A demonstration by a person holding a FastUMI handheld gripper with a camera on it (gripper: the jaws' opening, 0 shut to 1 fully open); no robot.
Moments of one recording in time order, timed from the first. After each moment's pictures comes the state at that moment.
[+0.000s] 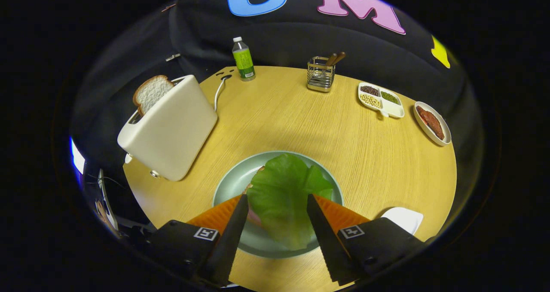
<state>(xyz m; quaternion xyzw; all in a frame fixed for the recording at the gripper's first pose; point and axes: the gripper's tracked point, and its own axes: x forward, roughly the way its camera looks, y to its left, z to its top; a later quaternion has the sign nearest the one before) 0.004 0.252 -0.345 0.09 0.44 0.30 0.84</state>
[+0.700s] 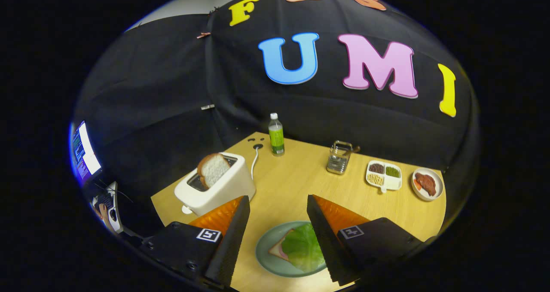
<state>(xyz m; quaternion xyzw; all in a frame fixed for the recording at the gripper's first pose) 0.040 0.265 -0.147 0.13 0.22 0.35 0.90</state>
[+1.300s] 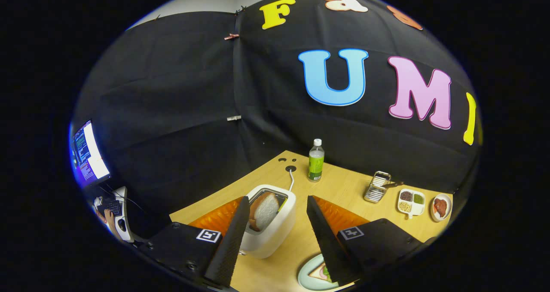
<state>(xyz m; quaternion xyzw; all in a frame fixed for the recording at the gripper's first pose) 0.035 0.396 -0.081 0.13 0.21 0.39 0.89</state>
